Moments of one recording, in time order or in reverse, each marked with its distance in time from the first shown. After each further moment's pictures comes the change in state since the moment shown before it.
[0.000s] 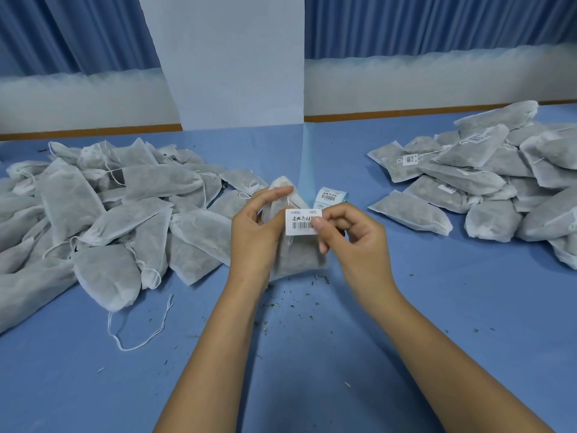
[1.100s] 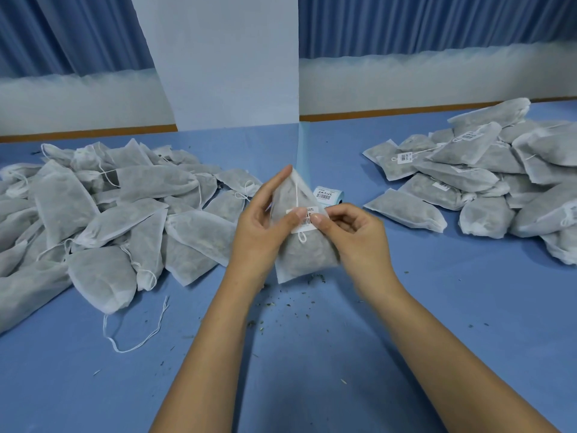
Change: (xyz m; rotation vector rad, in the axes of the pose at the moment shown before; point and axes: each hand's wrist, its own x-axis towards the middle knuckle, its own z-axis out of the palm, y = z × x) left_hand 0.000 -0.001 -0.002 0.005 -0.289 0.166; right_hand 0.010 0.006 -0.008 0.062 0.104 0.257
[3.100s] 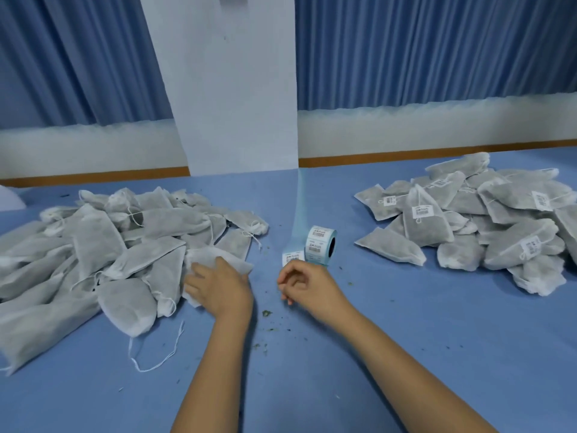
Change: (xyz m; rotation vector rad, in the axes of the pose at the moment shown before) left_hand -0.001 -0.035 -0.042 1.425 0.544 -0.573; right_hand -0.005 0.020 0.023 -0.370 -0.404 0.009
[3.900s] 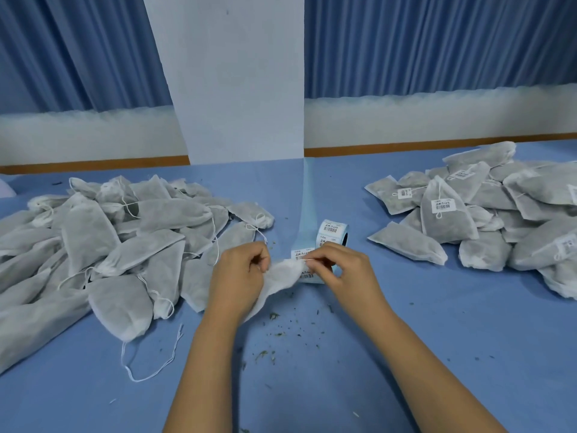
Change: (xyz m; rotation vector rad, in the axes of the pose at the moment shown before) left_hand 0.003 -0.008 -0.028 -0.766 -0.237 0.621; right_hand 0.003 0.004 -0.025 -0.369 0.282 -0.428
